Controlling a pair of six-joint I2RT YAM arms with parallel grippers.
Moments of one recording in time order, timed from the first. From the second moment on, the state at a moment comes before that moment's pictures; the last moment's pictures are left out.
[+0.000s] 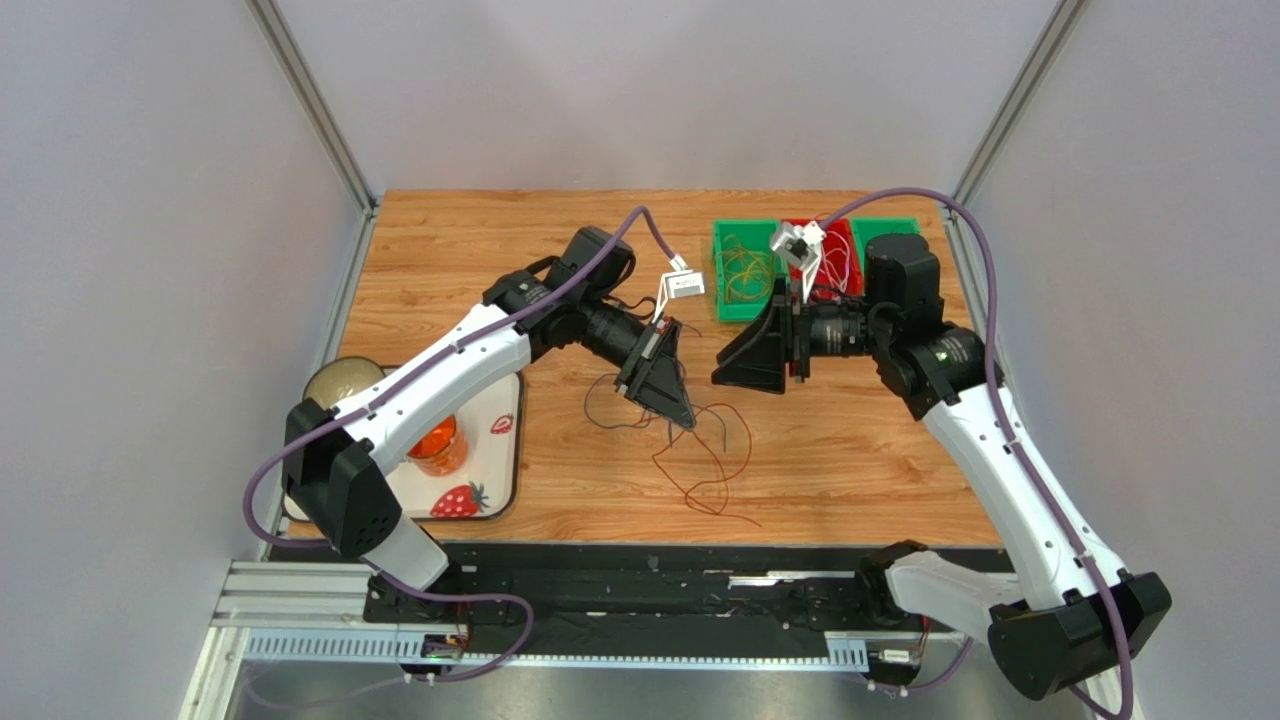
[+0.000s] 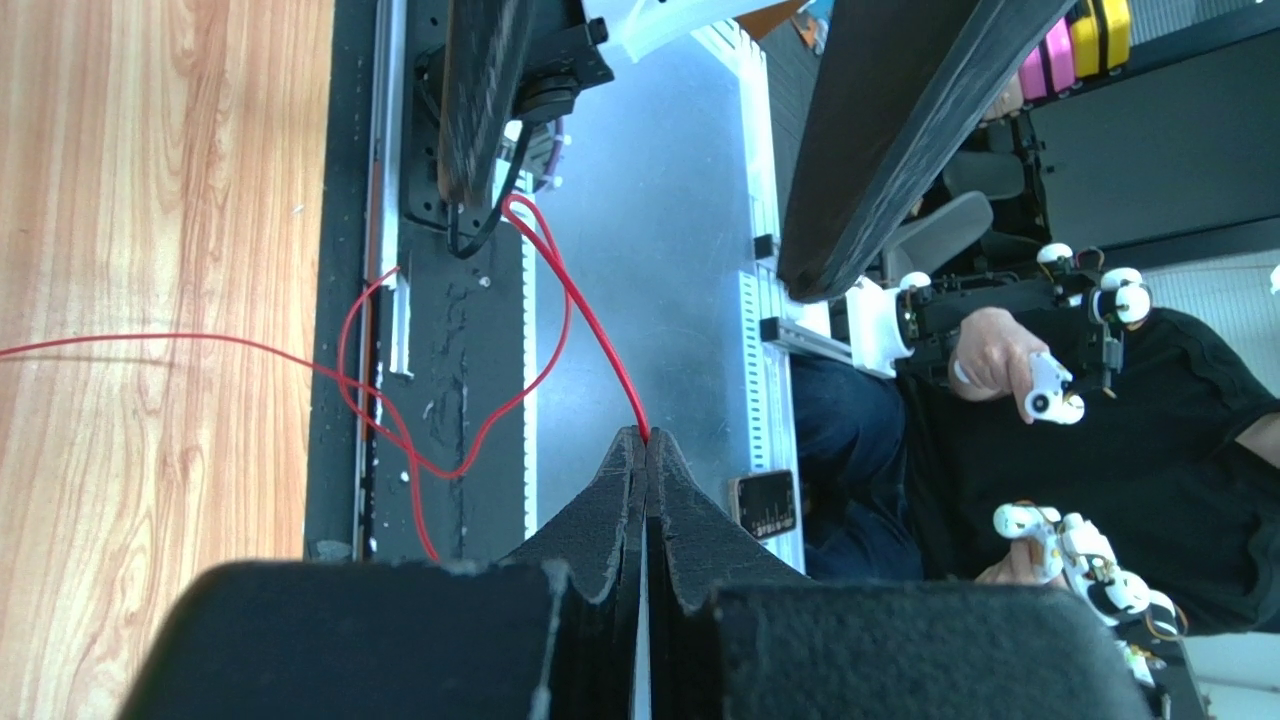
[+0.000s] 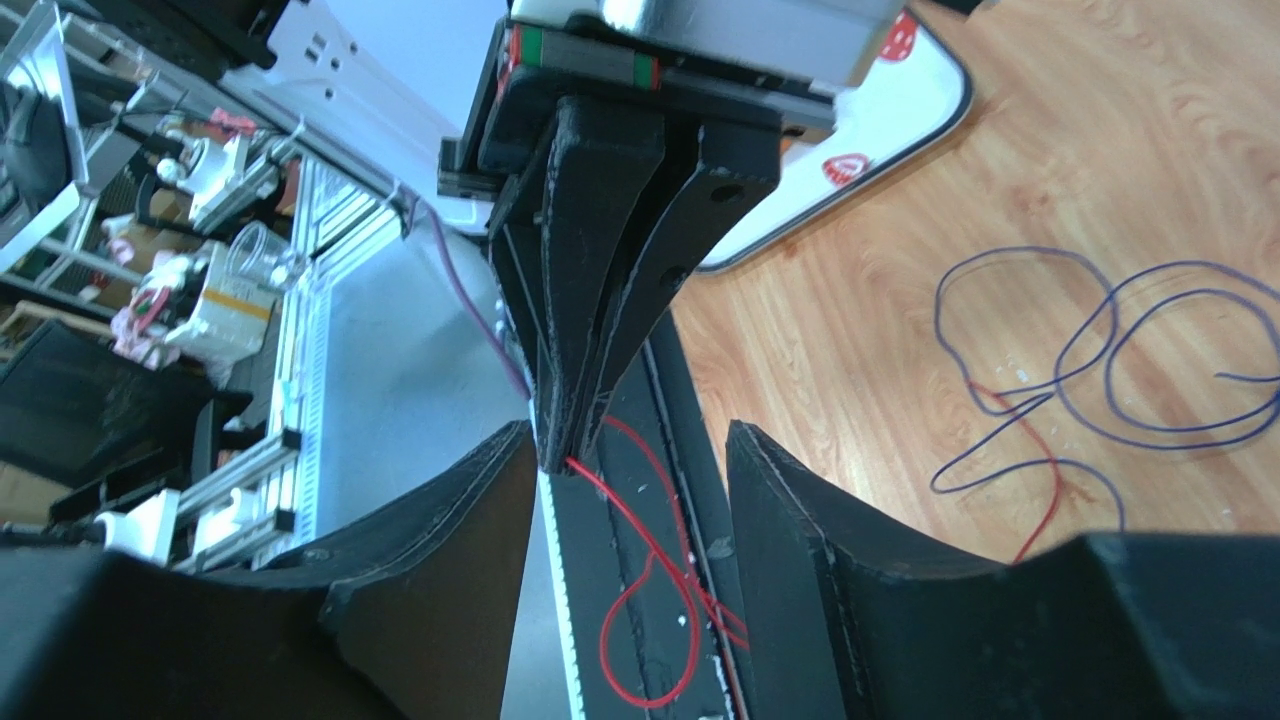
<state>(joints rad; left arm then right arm) -0.72 1.56 1.46 -0.71 1.21 -0.17 0.35 1.09 1.19 -0.50 -1.06 0.20</state>
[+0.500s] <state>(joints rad) -0.72 1.54 1.48 -0.79 1.22 -0.11 0.43 1.14 1.19 -0.60 -1.10 0.11</state>
